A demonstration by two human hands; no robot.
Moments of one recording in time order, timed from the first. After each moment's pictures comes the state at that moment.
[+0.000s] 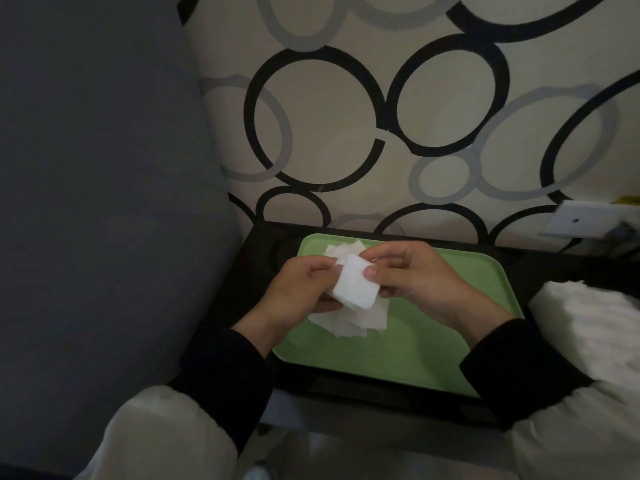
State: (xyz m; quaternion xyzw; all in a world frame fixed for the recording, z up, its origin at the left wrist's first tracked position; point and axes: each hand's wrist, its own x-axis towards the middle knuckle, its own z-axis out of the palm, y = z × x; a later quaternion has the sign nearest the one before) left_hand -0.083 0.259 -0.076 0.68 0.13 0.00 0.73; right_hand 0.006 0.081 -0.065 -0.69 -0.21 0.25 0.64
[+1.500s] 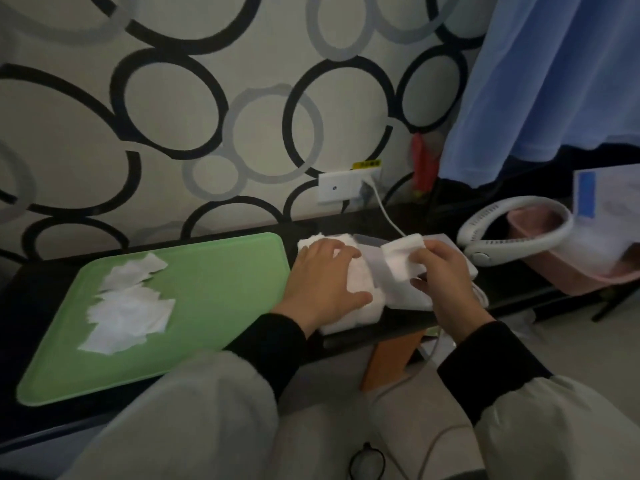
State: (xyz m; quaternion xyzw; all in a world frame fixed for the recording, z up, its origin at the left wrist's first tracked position) left_hand -0.023 -0.065 -0.079 0.96 -0.22 0.07 0.15; right_hand -0.042 -0.253 -0.069 -0.70 0.19 -0.11 0.68
